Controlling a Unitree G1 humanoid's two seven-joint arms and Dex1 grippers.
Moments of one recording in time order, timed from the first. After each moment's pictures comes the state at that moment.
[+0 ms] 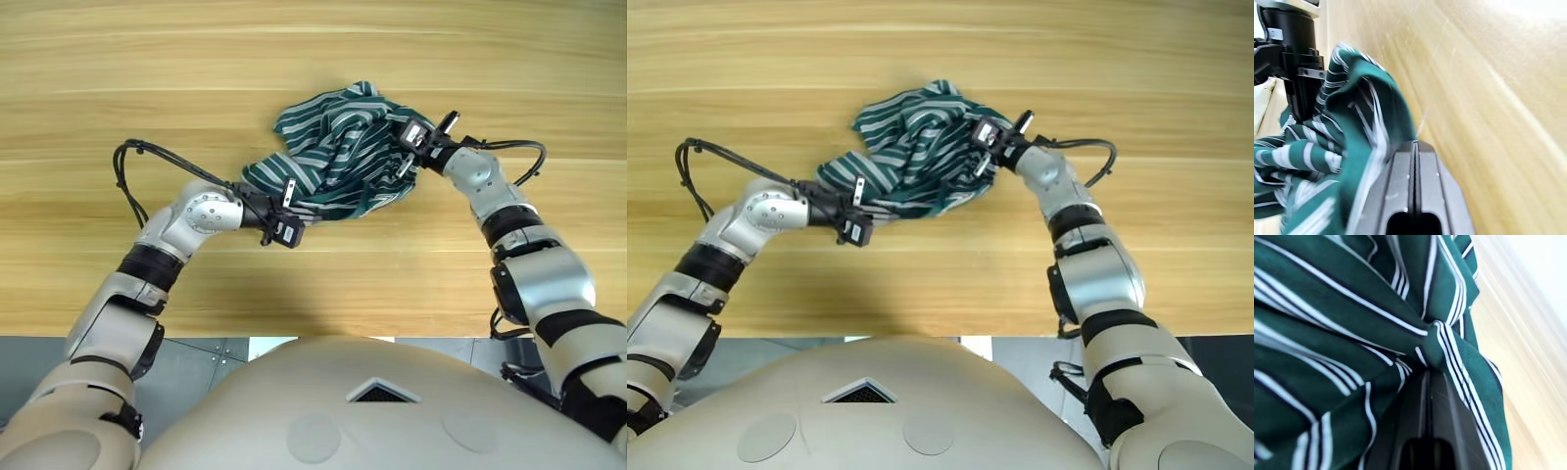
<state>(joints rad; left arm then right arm) -0.27 0.54 -0.52 0.42 0.36 -0.74 -0.86 -0.62 -0.34 0.30 1.20 -0.29 -0.47 0.34</state>
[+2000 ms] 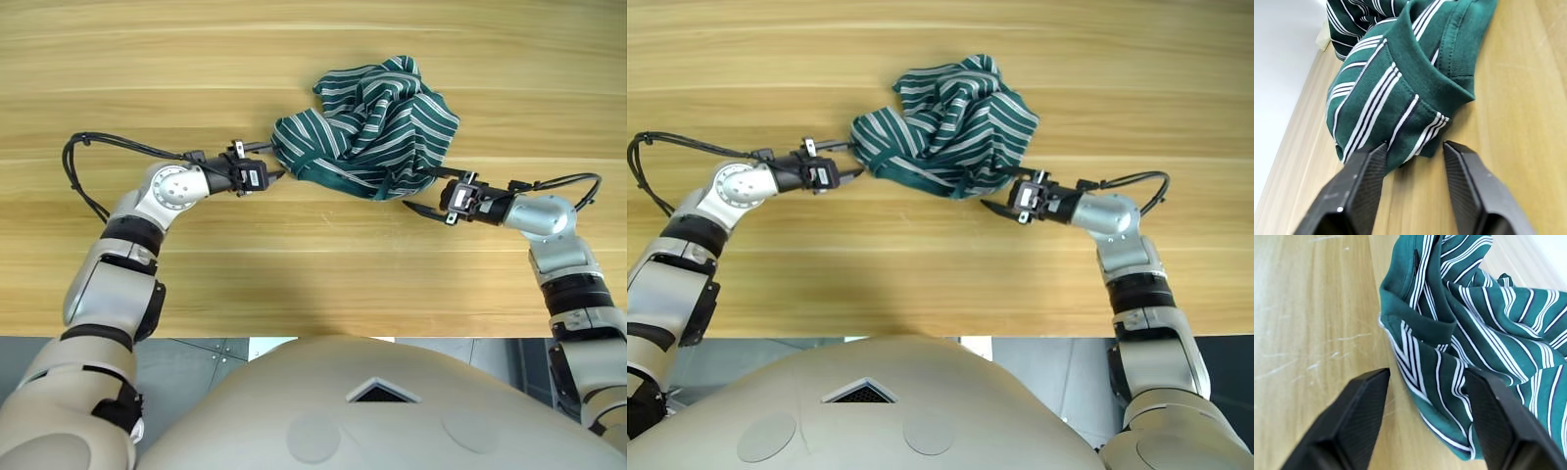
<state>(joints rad) -0.50 0.52 -0.40 1.02 0.40 -0.92 -0.53 -0.13 -0.64 0.21 0.47 -0.07 -0.56 0.88</state>
